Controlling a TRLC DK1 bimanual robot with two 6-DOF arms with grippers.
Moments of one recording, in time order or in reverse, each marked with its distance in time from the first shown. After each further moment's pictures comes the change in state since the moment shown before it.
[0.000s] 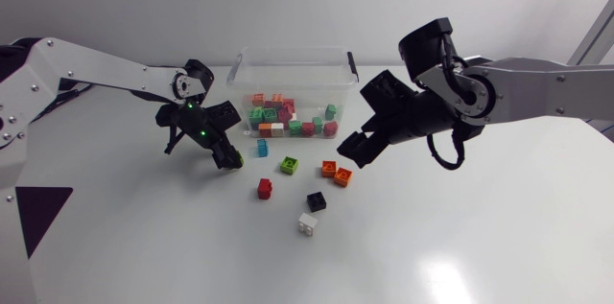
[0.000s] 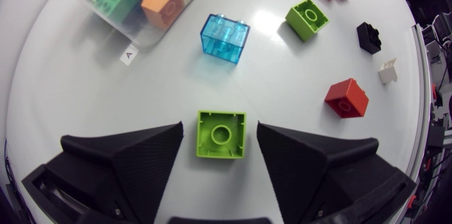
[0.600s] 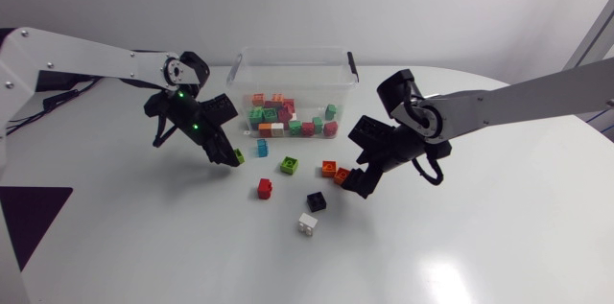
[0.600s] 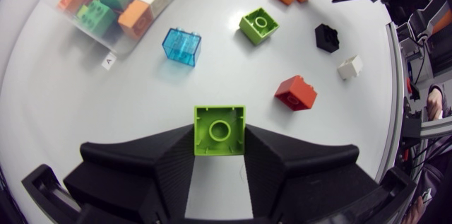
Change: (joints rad) left arm 0.000 -0.083 0.019 -0.186 0.091 0.038; right arm -0.040 0.264 0.012 0.011 -0.034 -0.242
